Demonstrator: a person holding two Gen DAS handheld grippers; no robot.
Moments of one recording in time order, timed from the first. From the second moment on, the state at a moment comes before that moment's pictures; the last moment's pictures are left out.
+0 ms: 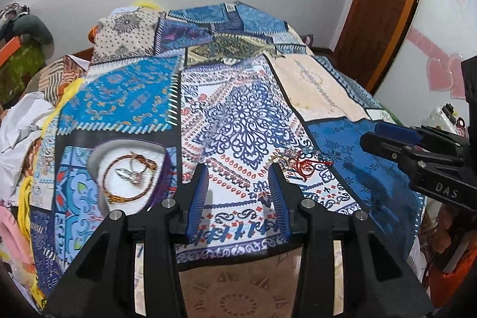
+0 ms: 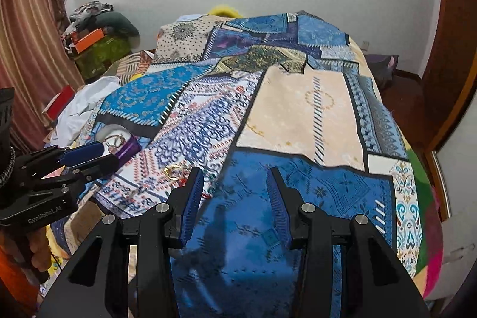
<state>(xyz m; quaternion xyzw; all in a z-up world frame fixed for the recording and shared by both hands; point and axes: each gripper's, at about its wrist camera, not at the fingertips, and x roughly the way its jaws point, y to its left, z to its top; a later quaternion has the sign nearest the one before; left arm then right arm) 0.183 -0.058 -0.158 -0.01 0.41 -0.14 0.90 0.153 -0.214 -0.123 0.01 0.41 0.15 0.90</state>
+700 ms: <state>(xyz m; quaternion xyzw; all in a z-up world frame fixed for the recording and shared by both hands) 0.212 -0.083 -0.187 -0.03 0.44 -0.18 0.88 0.166 -0.201 -0.146 -0.01 0.43 0.18 0.89</state>
